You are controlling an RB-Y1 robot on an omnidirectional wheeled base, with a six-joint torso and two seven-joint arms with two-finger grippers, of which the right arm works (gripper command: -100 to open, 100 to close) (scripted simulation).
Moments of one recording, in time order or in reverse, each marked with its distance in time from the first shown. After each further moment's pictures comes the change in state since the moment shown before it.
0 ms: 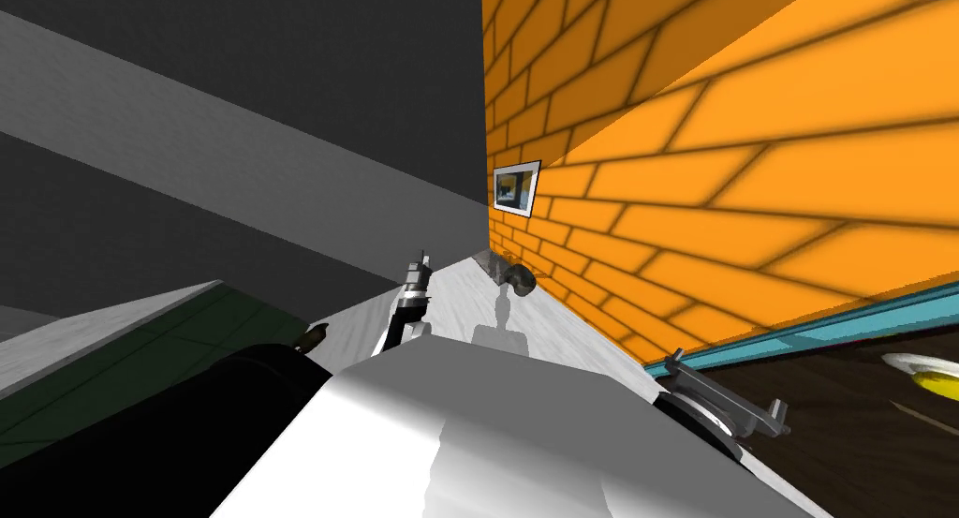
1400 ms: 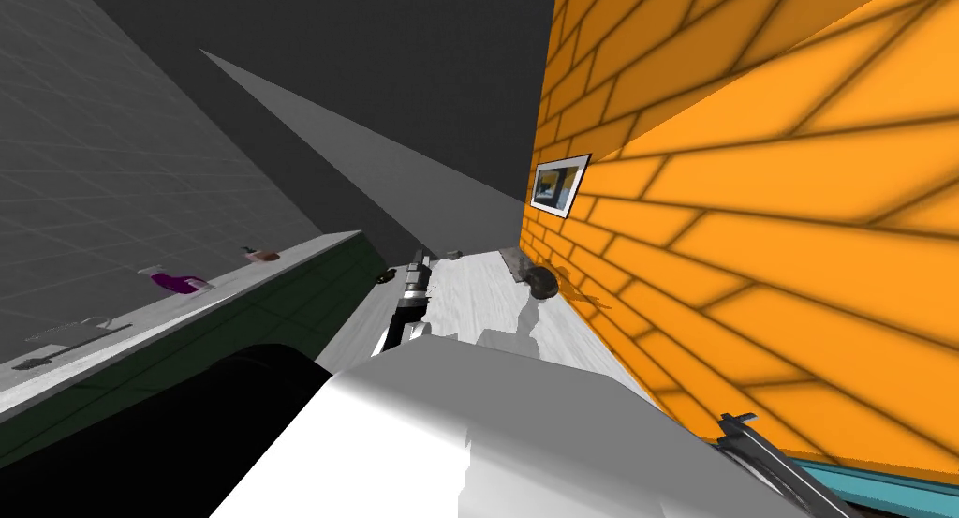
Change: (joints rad) arm -0.008 -0.033 -0.024 0.232 -0.246 -0.105 -0.158
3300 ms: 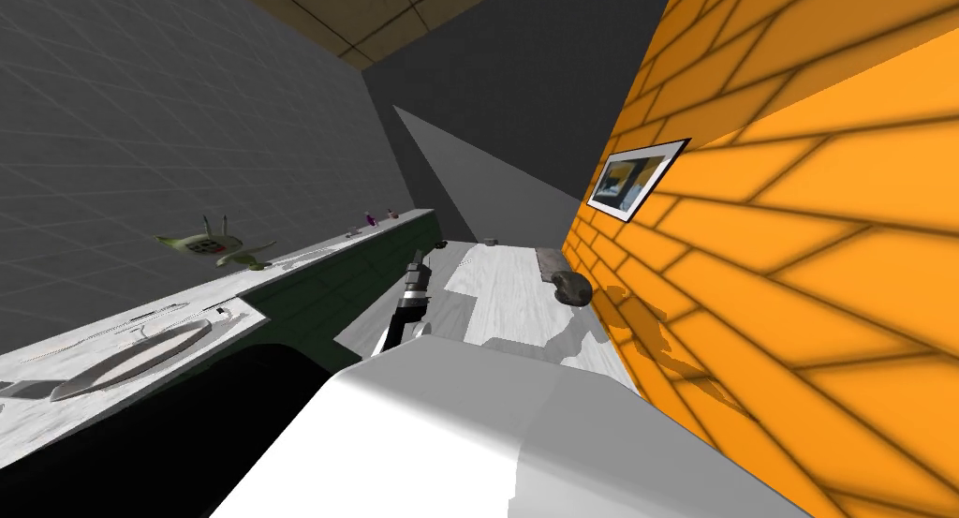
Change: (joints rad) arm -0.010 -0.040 -0.033 0.273 -0.296 -0.120 -0.187
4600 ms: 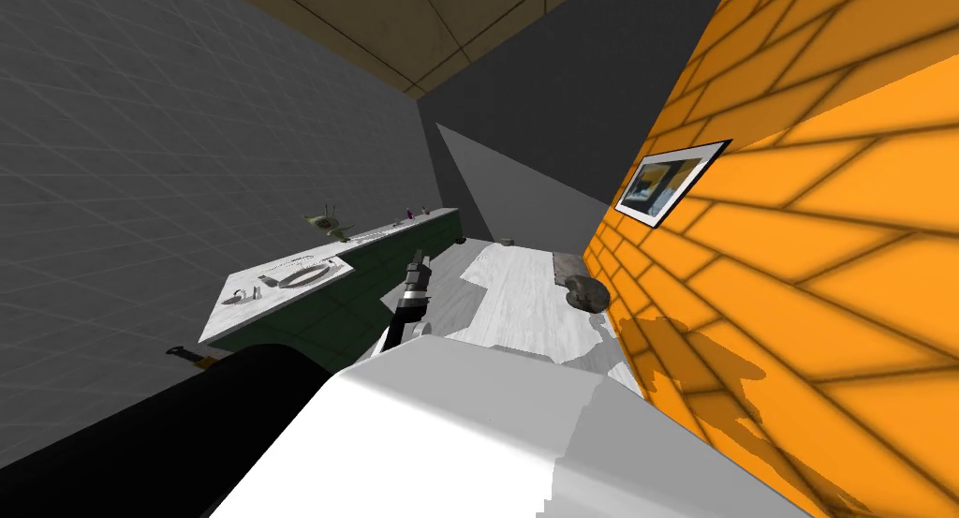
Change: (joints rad) arm 0.002 -0.015 0.001 0.162 -0.122 -0.066 -0.130
